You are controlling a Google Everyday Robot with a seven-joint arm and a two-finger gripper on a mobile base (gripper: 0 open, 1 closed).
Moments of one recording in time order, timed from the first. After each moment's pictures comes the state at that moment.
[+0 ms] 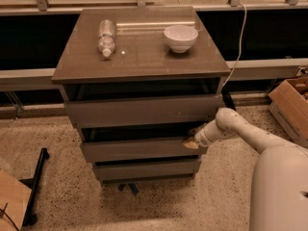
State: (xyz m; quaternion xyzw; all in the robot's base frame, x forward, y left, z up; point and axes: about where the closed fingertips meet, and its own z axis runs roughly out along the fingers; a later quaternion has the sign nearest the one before) arm 0.689 -0.171 0.428 -0.51 0.80 0.19 0.25
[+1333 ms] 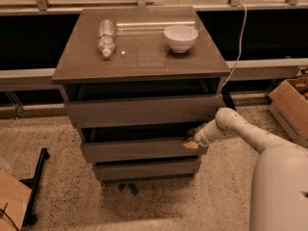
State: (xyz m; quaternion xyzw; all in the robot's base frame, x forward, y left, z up) arm 0.689 -0.171 0.429 -0.51 0.80 0.19 0.25
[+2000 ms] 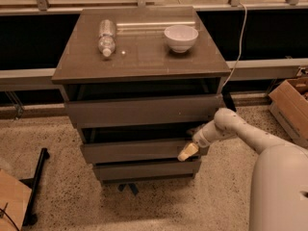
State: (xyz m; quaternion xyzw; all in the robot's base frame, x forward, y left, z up) arm 0.689 -0.171 0.429 -0.51 0.80 0.19 0.25
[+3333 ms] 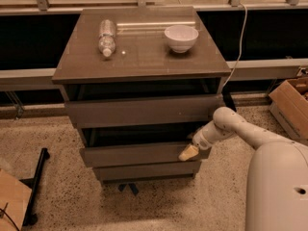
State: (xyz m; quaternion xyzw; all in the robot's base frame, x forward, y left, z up) arm 0.658 -0.166 0.422 -0.51 0.81 0.22 0.19
